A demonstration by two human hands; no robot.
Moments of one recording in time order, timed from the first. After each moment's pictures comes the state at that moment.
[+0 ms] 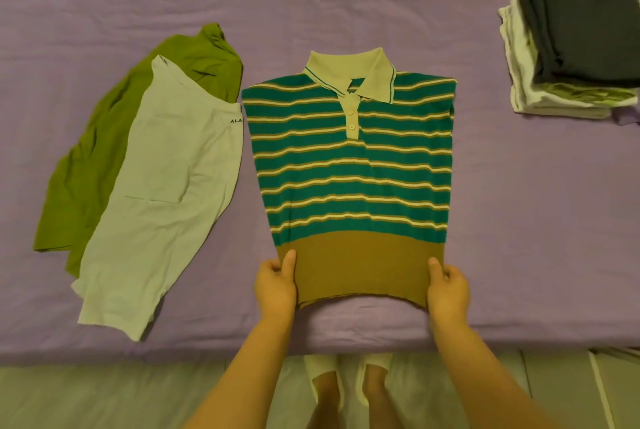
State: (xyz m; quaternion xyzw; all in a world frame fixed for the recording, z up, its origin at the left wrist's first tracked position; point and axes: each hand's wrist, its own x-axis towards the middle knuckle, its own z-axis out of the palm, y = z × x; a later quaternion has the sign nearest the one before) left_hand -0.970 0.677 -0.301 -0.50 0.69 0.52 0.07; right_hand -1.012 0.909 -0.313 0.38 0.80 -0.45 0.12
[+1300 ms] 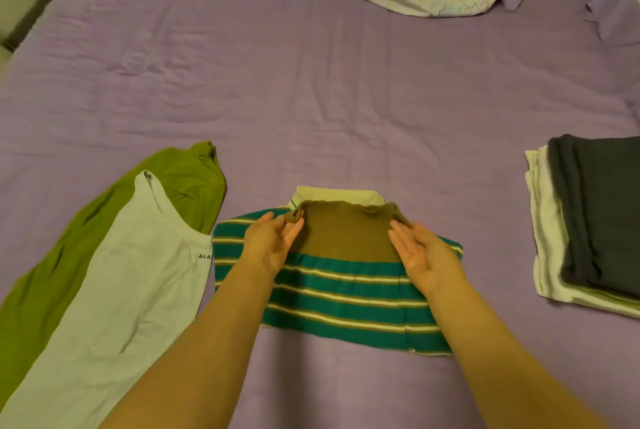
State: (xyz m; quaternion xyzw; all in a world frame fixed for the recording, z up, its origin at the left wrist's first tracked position) left_hand -1.326 0.632 -0.267 -0.51 0.26 0.82 -0.07; right_hand -1.383 0.861 -0.276 0.40 0.35 -0.82 0.24
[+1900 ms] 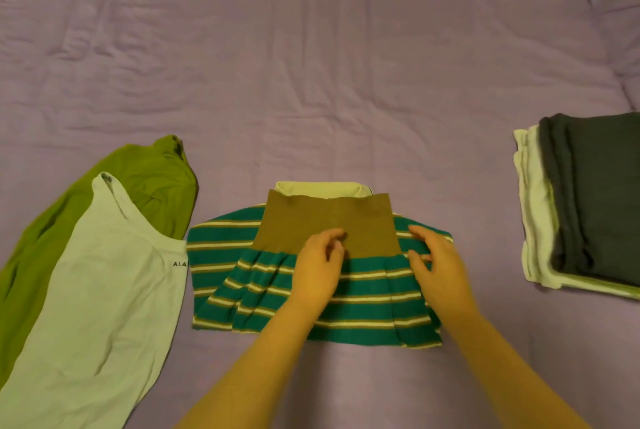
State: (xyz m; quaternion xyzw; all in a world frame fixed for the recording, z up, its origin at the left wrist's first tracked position) left_hand -1.313 0.717 -0.298 -0.26 0.80 0.52 0.11; right_hand -1.355 0.908 -0.298 0.02 0.90 -0.41 0.18
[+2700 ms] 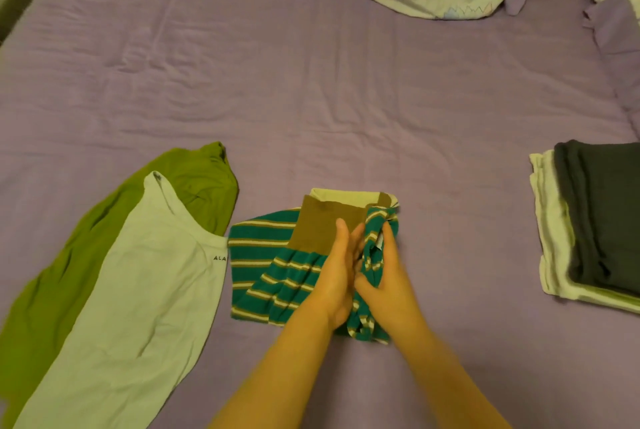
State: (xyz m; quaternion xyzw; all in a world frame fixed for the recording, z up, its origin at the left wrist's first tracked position) left_hand -1.295 0.707 -0.239 -0.31 0.44 0.82 0.18; right_hand -1.301 0.803 -0.259 0.00 0.80 -0.55 0.23
